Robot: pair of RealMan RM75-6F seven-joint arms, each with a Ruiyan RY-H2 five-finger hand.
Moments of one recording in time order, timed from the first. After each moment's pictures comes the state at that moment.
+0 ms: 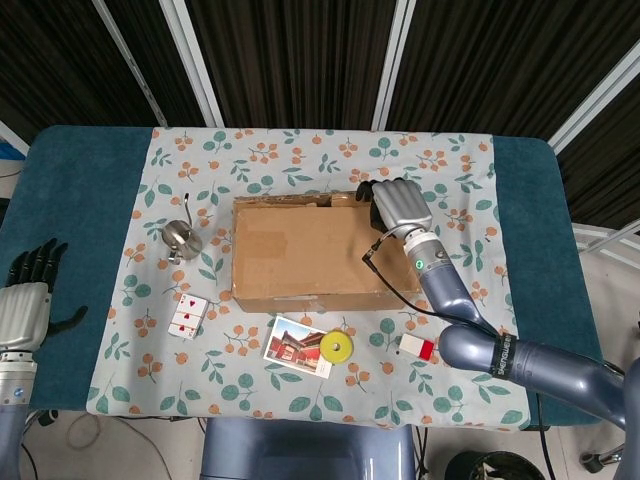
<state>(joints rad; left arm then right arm) -0.26 -1.23 -0.08 -1.56 1.26 1.41 0.10 1.02 -1.38 0.38 -1.48 -0.63 0.84 -0.44</state>
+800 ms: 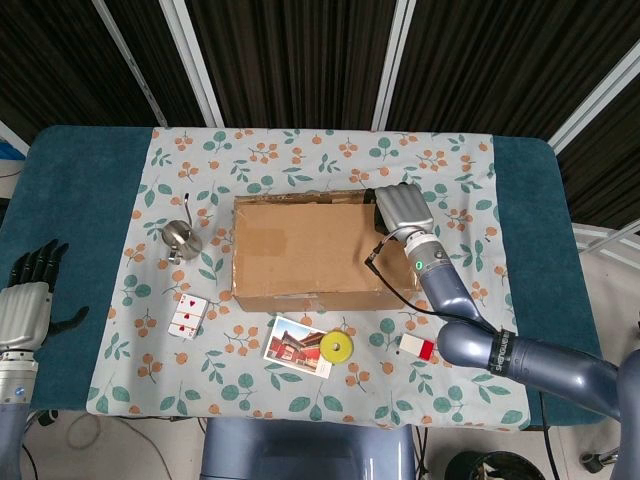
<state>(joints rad) -0.25 -1.22 -0.11 -1.58 1.25 1.38 0.09 1.07 -1.36 0.33 -1.49 -0.54 0.83 -0.48</state>
